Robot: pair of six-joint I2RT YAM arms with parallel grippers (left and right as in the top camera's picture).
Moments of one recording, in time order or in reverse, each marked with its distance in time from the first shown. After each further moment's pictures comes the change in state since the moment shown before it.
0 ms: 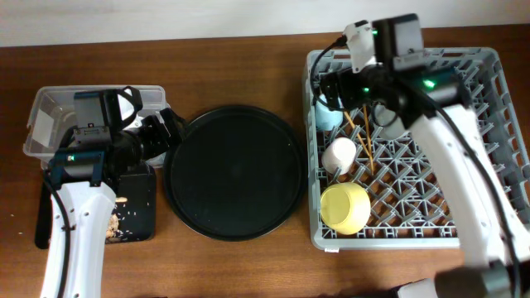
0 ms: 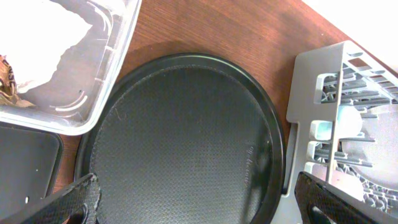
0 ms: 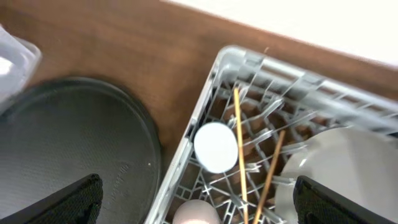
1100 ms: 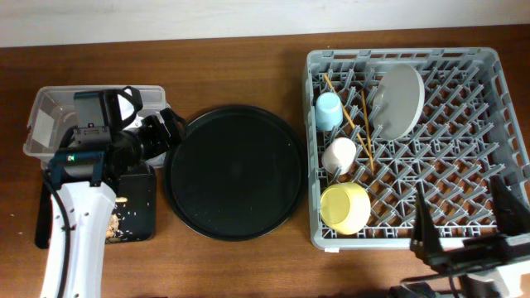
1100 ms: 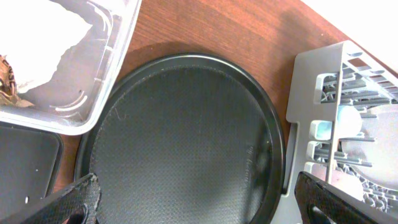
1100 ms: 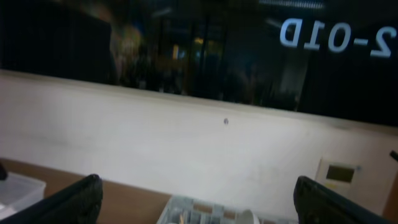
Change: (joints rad) left arm 0.000 0.000 0.000 0.000 0.000 0.000; right arm -0.120 -1.427 -0.889 0.526 0.011 -0.004
